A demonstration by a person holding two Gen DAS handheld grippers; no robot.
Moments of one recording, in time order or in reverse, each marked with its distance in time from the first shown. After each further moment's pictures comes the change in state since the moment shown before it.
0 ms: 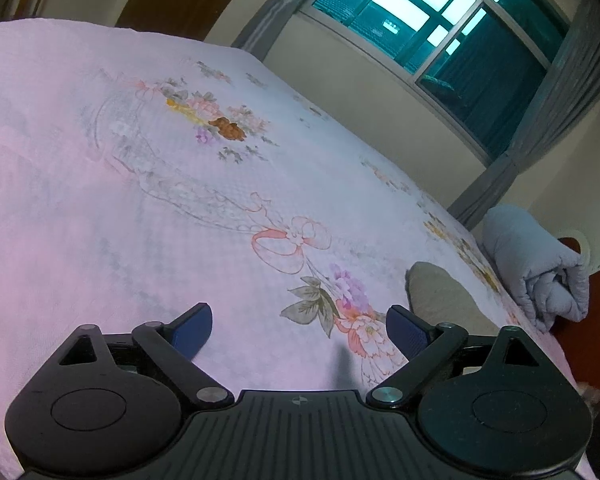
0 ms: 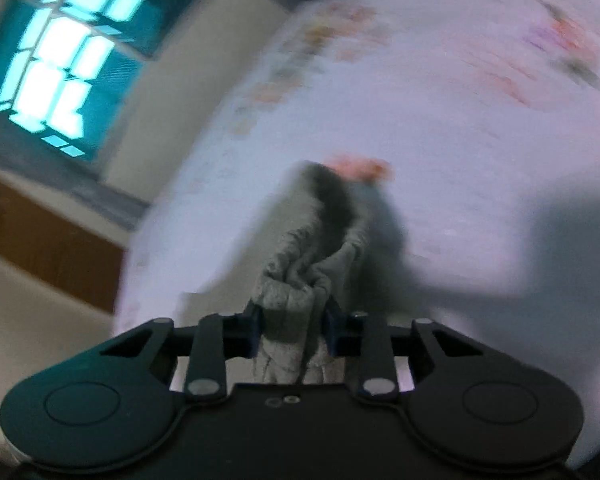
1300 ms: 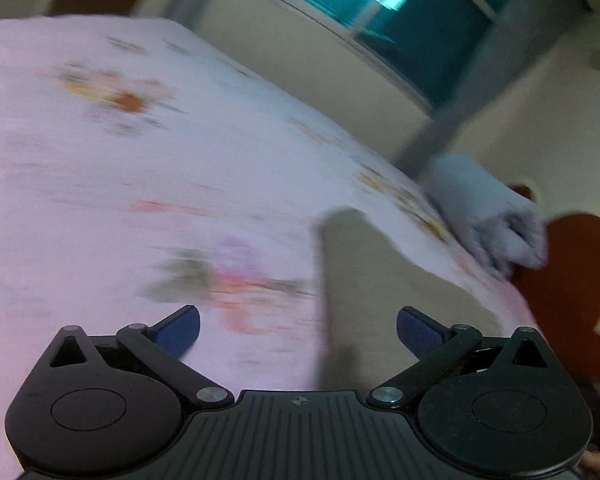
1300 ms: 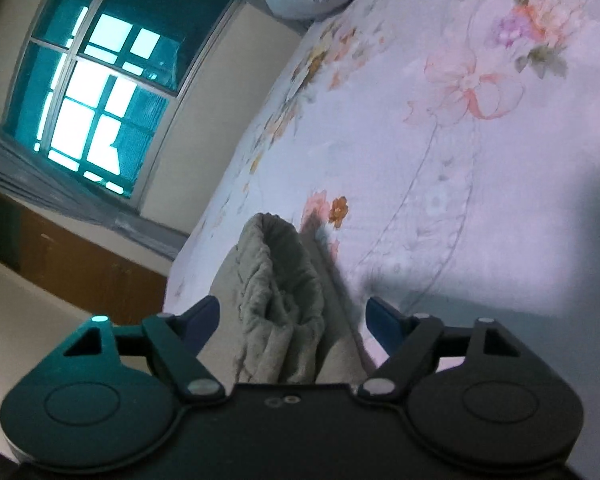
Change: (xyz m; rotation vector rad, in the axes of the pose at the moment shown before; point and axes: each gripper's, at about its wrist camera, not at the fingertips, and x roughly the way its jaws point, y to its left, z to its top) left arm 0.030 -0.070 0.003 0.118 0.148 -0.184; right arm -0.009 -0.113 0.019 0.102 -0.037 0.139
